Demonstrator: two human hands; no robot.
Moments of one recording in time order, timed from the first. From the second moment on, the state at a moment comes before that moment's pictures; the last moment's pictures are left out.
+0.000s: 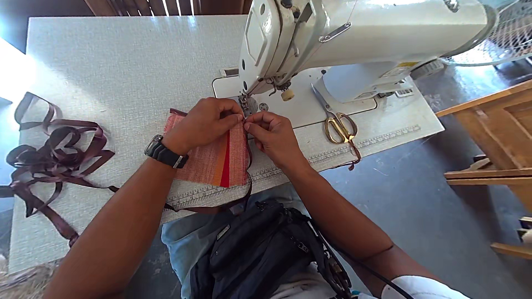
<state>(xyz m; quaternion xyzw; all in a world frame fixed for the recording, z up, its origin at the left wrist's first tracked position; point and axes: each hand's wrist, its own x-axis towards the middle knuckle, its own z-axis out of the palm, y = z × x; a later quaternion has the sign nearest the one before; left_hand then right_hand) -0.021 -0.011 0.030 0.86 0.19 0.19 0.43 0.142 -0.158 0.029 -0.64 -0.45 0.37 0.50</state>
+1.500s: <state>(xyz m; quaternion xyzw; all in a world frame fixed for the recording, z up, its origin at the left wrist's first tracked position) -0.024 -0.012 0.037 0.83 0.23 0.14 0.49 0.138 -0.151 0.029 -0.64 -0.40 0.43 0.50</state>
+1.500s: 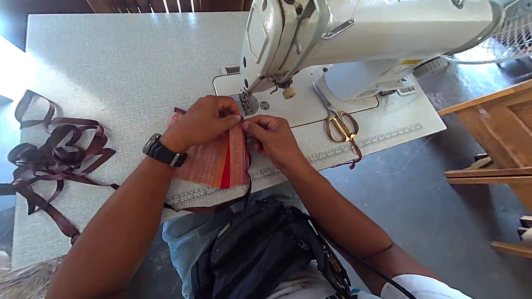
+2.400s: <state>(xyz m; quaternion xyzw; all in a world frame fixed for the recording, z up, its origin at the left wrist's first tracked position) -0.028 -0.010 0.039 0.83 0.22 0.12 0.50 0.134 -0.155 0.028 -0.66 -0.42 0.40 0.48</state>
